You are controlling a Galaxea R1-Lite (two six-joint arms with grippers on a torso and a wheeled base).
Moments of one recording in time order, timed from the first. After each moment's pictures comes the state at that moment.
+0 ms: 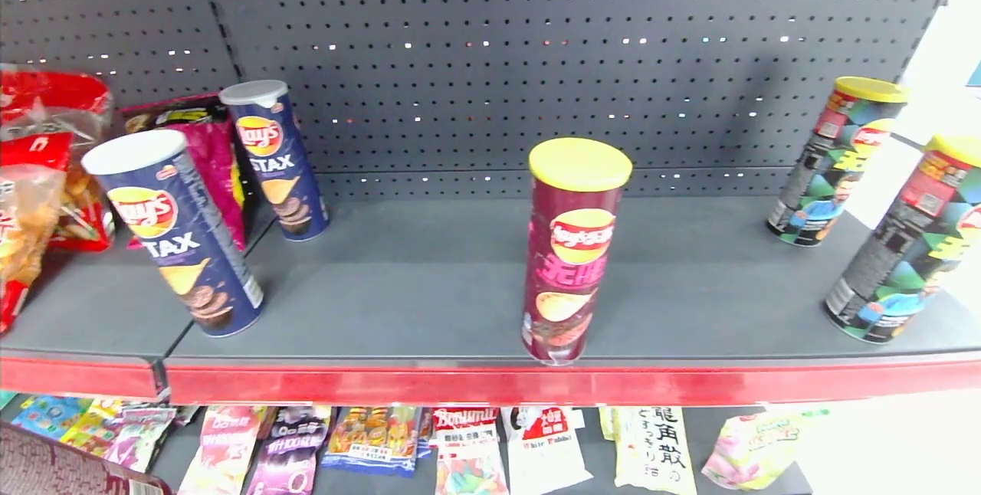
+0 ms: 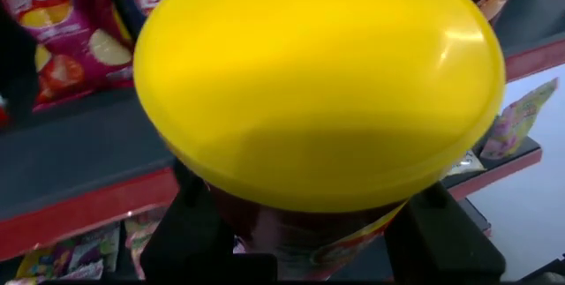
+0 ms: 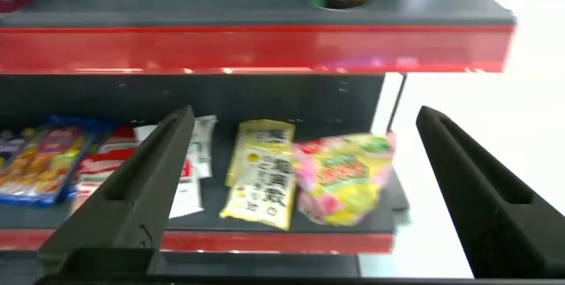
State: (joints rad) left arm -0.22 0.41 -0.49 0.13 -0.15 0.08; right arm 0.00 0.00 0.00 0.01 0.01 0.00
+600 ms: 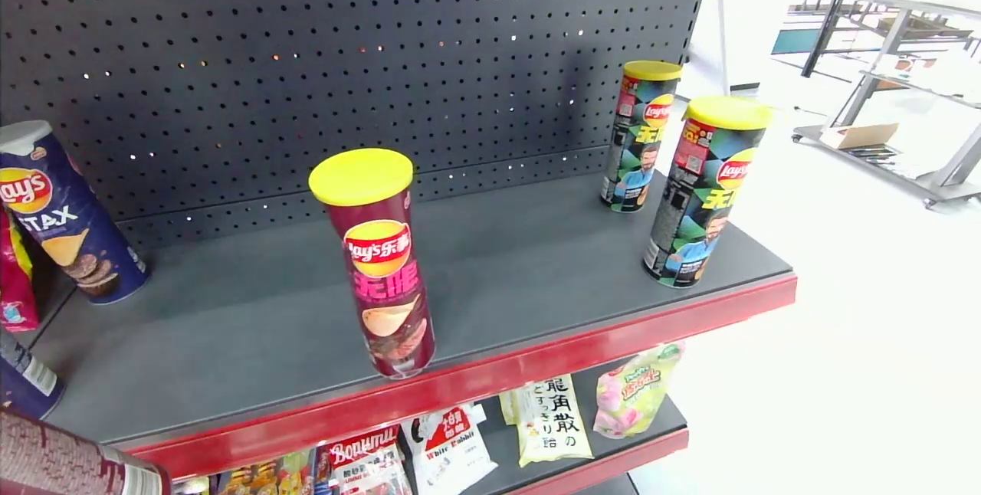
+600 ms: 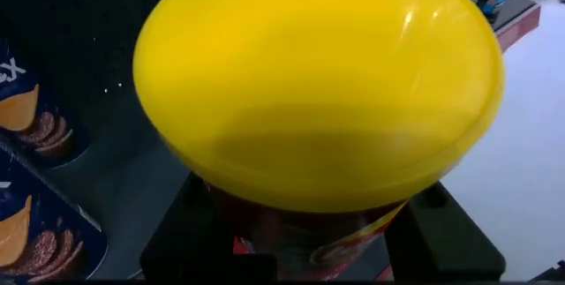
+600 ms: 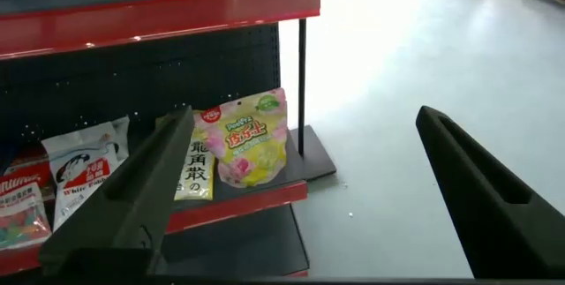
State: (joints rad) left arm -0.22 0.45 -0.54 0.13 -0.16 0.08; right arm 0.00 0.00 0.00 0.00 0.01 0.00
